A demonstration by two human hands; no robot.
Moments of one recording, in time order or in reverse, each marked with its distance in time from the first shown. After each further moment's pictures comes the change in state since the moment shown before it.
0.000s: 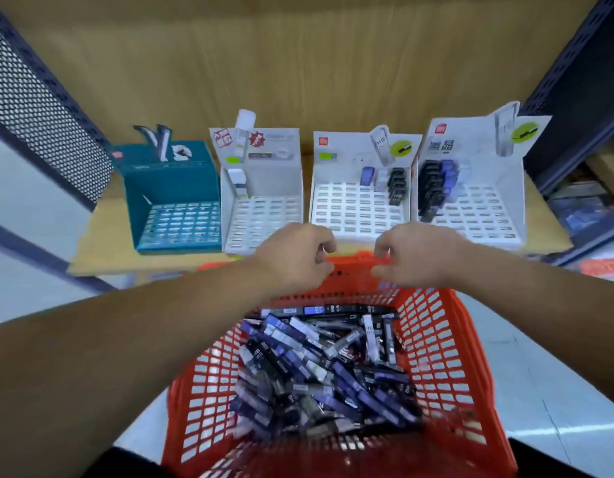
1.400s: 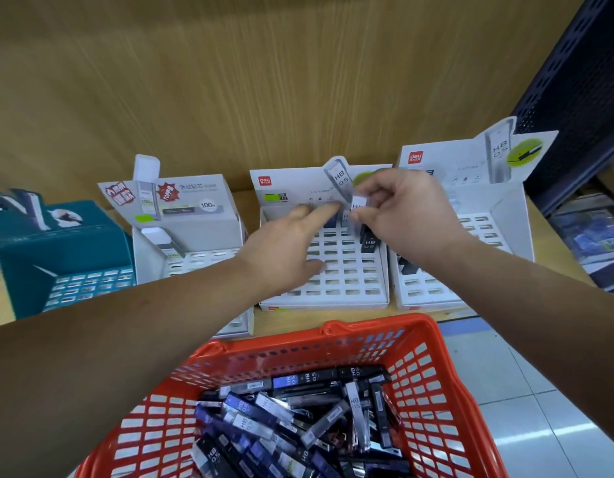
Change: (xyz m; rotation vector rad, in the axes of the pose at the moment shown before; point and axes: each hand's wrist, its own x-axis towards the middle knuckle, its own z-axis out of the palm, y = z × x) left_hand 0.159 -0.007 0.015 0.260 0.121 0.239; right_hand 0.107 0.078 -0.017 0.897 0.622 0.101
